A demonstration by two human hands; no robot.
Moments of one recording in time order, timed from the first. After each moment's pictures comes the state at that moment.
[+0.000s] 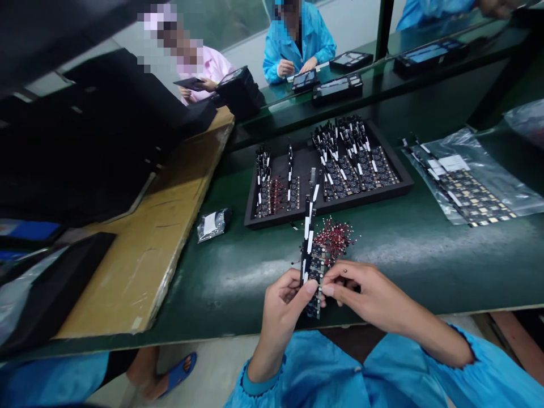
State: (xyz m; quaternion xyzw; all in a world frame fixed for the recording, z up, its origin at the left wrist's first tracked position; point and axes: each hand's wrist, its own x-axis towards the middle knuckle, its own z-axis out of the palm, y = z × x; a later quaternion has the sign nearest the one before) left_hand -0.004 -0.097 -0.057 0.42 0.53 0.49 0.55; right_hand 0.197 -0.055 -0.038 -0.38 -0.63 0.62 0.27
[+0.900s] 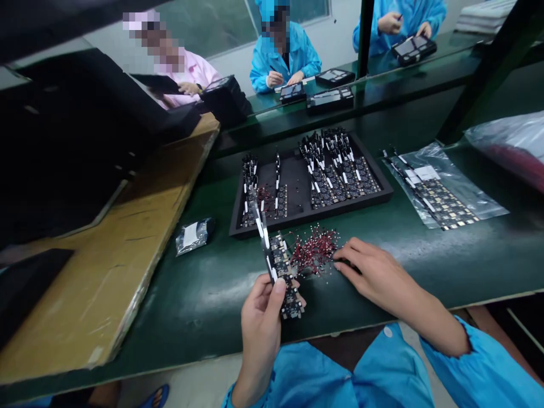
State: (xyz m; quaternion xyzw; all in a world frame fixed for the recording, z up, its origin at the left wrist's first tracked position) left_hand -0.008 -0.097 -0.073 0.34 0.59 0.55 0.48; right_hand 0.228 -0.031 -0.041 -0.46 -0.81 0.27 0.26
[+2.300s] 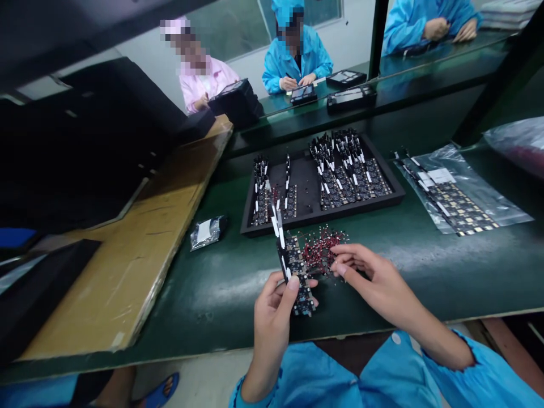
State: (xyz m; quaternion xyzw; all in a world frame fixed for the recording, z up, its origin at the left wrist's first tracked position) left_hand -0.001 -0.093 -0.062 0.34 0.56 0.57 0.50; right_hand 0.208 -0.044 -0.031 -0.48 -0.57 0.55 0.38
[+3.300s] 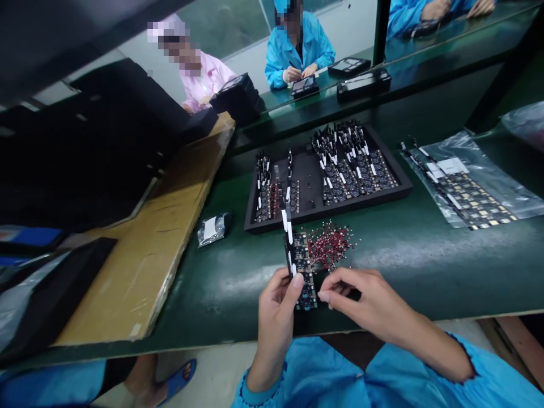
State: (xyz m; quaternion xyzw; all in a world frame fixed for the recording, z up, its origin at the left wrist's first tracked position) left_hand -0.003 -0.092 -0.062 0.41 0.58 0.57 0.42; right_hand 0.190 -0.060 -0.036 -0.42 -0.63 0.58 0.31
